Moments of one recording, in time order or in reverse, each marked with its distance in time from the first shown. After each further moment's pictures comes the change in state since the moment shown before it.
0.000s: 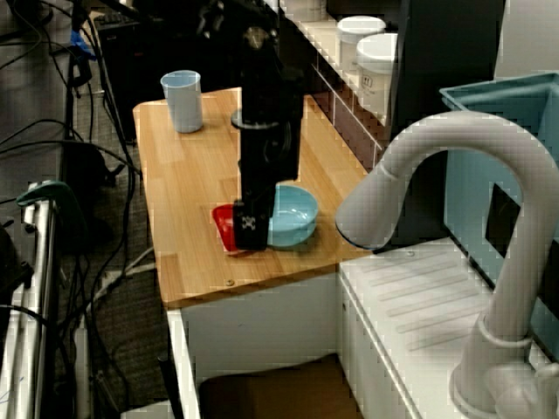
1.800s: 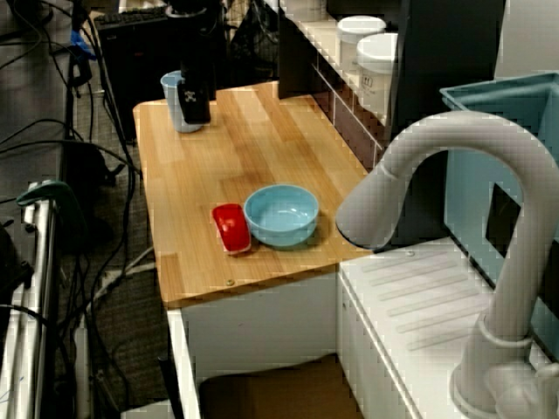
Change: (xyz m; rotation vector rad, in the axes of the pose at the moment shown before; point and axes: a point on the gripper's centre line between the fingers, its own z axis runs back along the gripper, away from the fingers) arm -0.080 0.161 0.045 0.130 -0.056 0.090
